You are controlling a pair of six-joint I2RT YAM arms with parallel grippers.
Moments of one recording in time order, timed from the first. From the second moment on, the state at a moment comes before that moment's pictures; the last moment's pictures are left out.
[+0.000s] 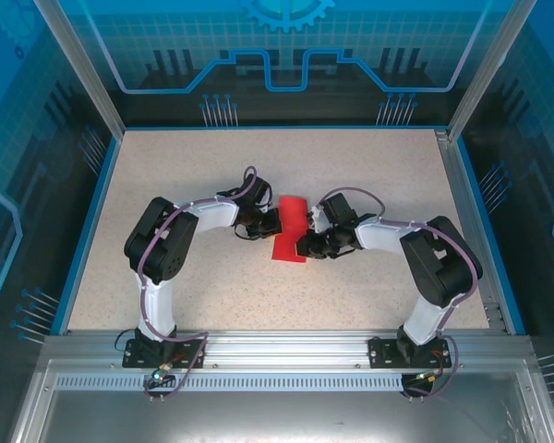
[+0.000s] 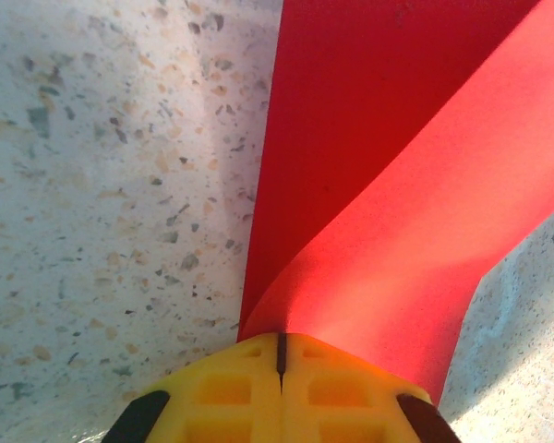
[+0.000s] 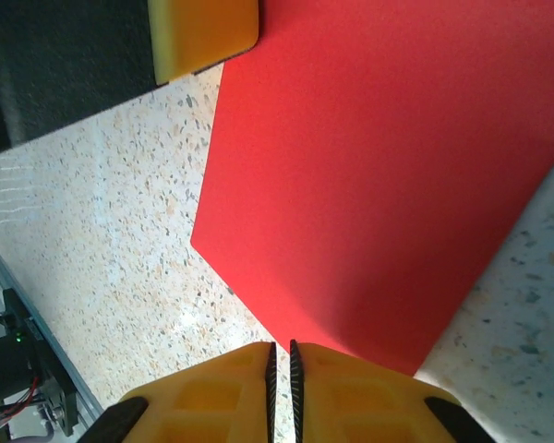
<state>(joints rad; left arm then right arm) -0.47 1.99 1.20 -0.33 0.39 -0.71 0.50 1.74 0.87 -0.21 -0.58 0.54</state>
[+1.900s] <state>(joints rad) -0.47 1.99 1.20 -0.33 0.39 -0.67 0.34 2.00 1.25 -0.31 -0.62 0.47</state>
